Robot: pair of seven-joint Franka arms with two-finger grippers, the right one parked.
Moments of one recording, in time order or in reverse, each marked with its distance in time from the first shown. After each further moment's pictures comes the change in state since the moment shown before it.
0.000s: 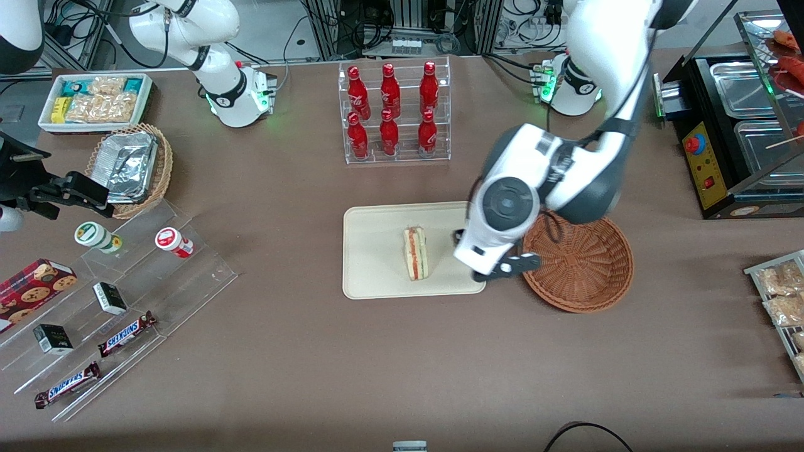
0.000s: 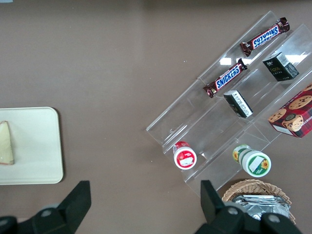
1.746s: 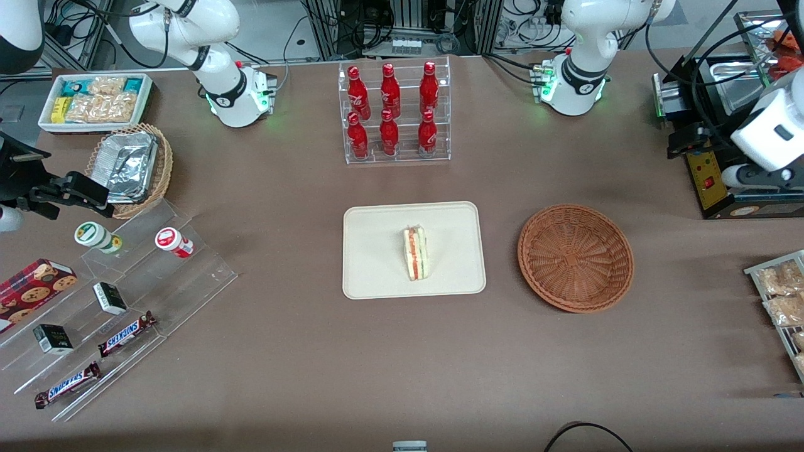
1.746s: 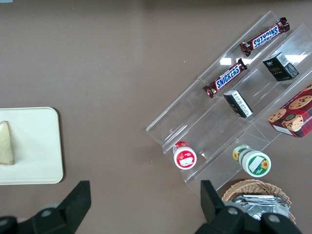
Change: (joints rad) arm 0.536 -0.537 -0.059 -0.221 0.010 -0.298 0.730
